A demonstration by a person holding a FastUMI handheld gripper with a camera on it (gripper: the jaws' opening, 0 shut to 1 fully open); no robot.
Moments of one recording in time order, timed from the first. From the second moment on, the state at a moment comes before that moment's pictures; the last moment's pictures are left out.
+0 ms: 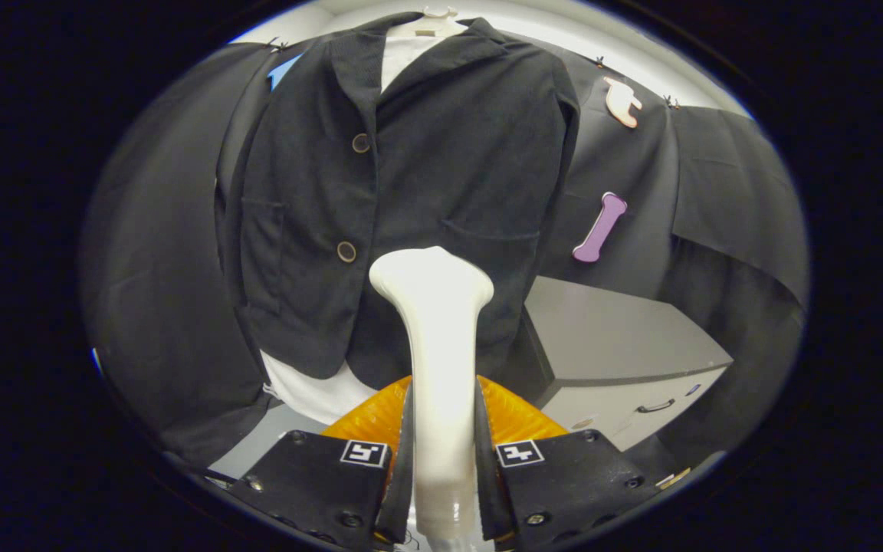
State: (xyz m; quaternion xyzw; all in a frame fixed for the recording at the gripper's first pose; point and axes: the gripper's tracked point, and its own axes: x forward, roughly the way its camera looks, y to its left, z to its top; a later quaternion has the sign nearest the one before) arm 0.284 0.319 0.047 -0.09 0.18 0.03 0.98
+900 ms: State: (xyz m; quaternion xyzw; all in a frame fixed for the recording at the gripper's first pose) arm 0.270 0.298 -0.058 -0.10 0.26 0.03 0.96
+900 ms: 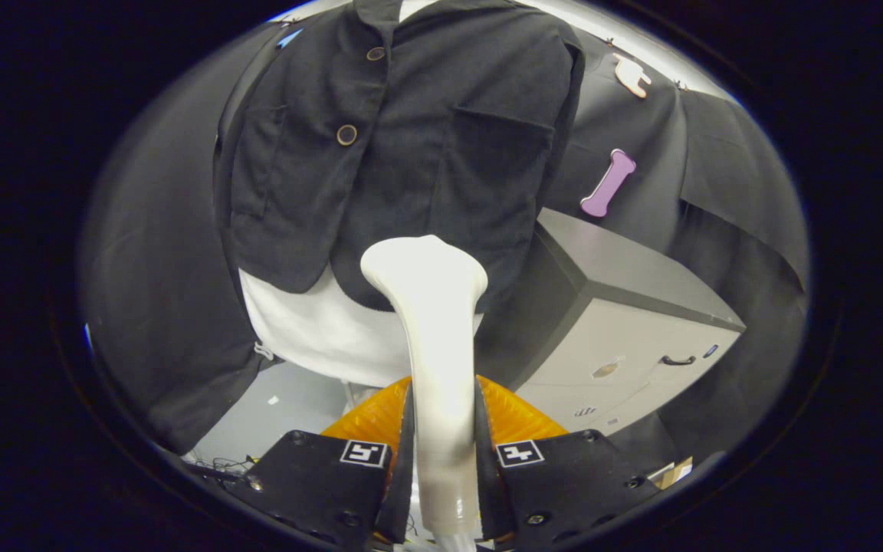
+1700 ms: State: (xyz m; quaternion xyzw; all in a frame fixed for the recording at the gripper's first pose) arm 0.235 0.301 0.064 -0.06 0.19 0.05 0.98
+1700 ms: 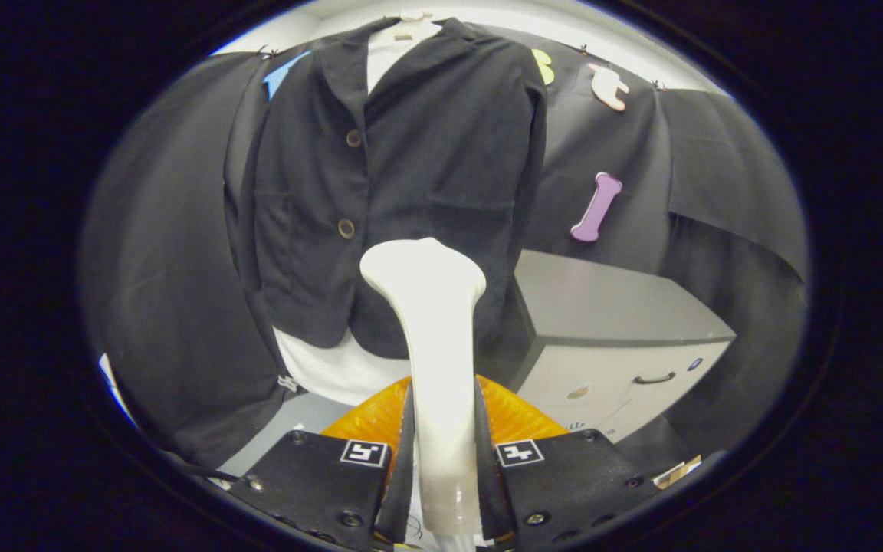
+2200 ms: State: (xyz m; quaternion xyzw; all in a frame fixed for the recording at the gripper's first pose) arm 0.225 0.358 0.217 -0.02 0.09 0.08 0.99
